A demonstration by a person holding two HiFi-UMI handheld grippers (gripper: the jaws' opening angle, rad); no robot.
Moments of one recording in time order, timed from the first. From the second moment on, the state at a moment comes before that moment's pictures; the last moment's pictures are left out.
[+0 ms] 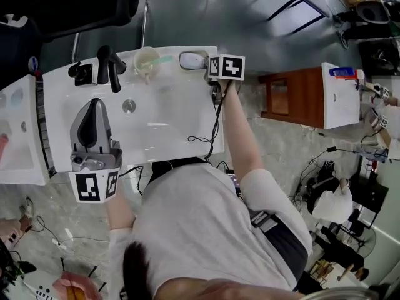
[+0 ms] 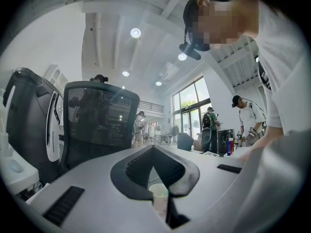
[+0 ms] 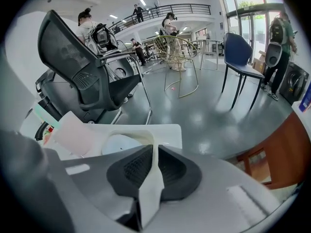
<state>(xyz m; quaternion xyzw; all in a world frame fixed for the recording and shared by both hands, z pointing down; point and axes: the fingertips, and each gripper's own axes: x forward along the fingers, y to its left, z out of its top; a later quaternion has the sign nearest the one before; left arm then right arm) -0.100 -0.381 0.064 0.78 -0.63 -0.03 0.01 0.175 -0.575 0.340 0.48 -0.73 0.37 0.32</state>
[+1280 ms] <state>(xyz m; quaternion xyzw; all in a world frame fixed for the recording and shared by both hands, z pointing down) -0.098 -0.327 0.042 0.80 -0.59 -0.06 -0.01 0.183 -0.482 0.279 0.52 -0.74 0.37 0.22</state>
